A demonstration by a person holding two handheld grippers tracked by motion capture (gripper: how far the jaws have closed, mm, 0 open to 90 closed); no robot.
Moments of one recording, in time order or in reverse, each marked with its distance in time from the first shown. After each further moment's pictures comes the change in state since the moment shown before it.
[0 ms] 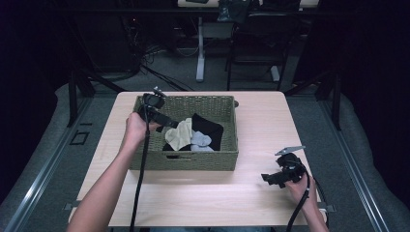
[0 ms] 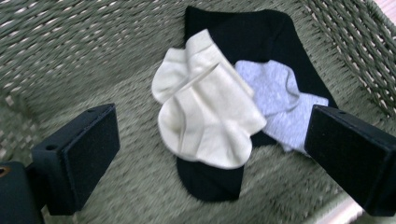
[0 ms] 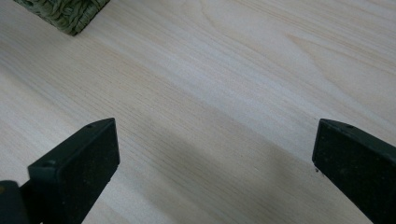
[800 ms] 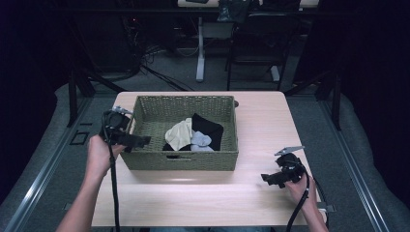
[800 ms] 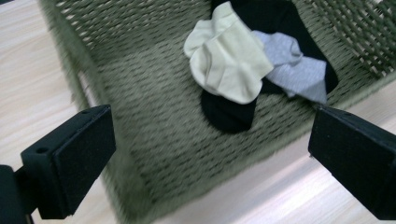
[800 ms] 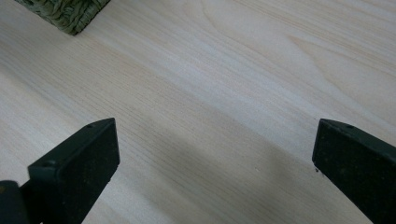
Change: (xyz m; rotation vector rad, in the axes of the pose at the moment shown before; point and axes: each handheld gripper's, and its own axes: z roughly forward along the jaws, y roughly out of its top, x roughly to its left) left arm 0.004 -0.088 -0.078 -0.132 0.065 -0.042; right arm 0.001 0.000 0.000 0.004 -0.006 -0.008
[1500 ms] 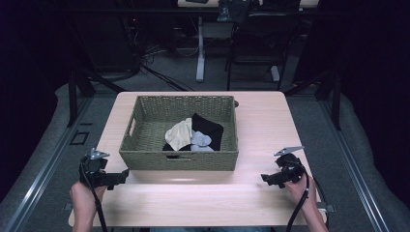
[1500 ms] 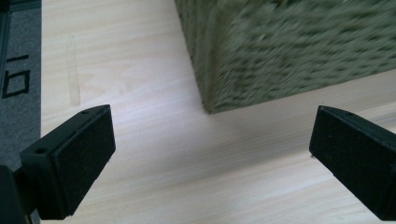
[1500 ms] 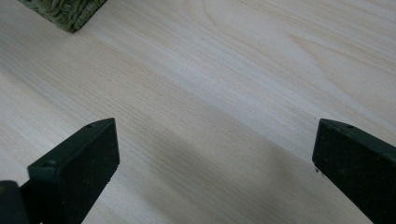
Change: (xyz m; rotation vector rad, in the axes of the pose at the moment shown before) left arm 0.022 -0.140 0.011 -0.038 0.187 -0.166; right arm 0.000 0.000 0.001 0.009 -0.008 -0.010
